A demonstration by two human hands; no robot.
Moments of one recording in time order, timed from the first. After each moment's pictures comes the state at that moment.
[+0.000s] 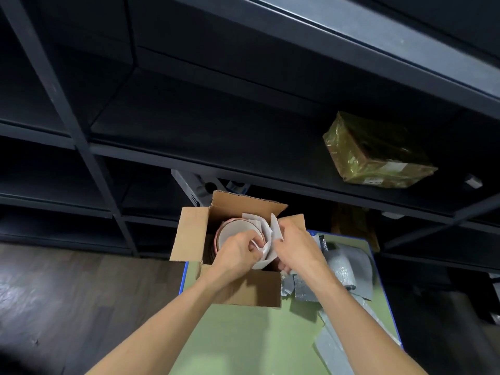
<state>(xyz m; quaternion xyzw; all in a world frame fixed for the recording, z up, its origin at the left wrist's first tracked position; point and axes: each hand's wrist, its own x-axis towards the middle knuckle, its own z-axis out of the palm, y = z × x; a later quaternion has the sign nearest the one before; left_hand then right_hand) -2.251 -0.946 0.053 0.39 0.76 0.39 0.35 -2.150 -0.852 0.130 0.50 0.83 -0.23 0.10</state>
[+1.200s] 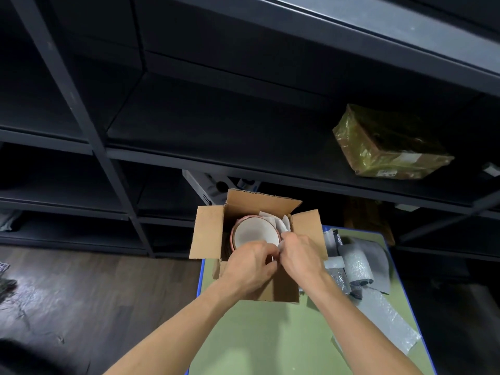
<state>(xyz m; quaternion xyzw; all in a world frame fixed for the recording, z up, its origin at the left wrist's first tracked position) -2.242 -0.974 0.057 0.52 0.76 0.32 0.23 -2.155 -0.880 0.103 0.45 0.88 -0.11 0.10</state>
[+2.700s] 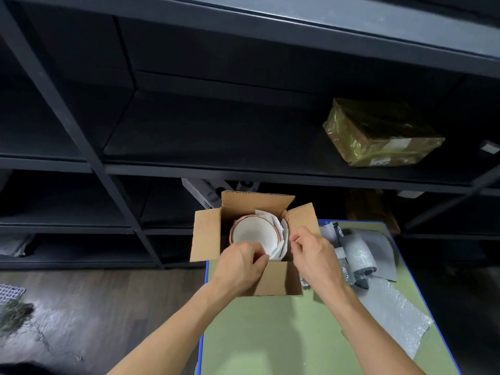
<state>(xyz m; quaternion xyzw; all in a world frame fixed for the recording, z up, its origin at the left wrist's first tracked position) -2.249 -0.991 0.052 0.50 0.79 0.29 0.19 -2.108 -0.877 0.093 0.43 0.88 -0.15 -0.11</state>
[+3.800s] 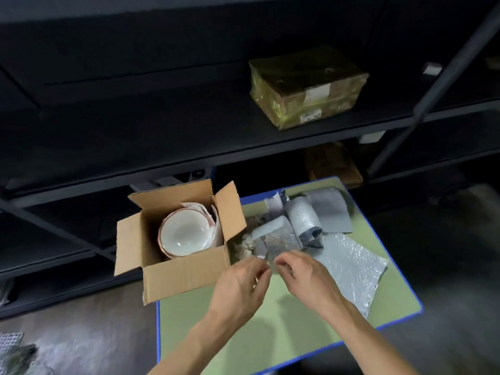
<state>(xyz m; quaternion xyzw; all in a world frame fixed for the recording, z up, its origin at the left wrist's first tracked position) -2.102 -0.961 0.052 0.59 0.72 0.30 0.20 -1.947 -0.860 0.049 0.42 0.86 -0.29 -0.06</state>
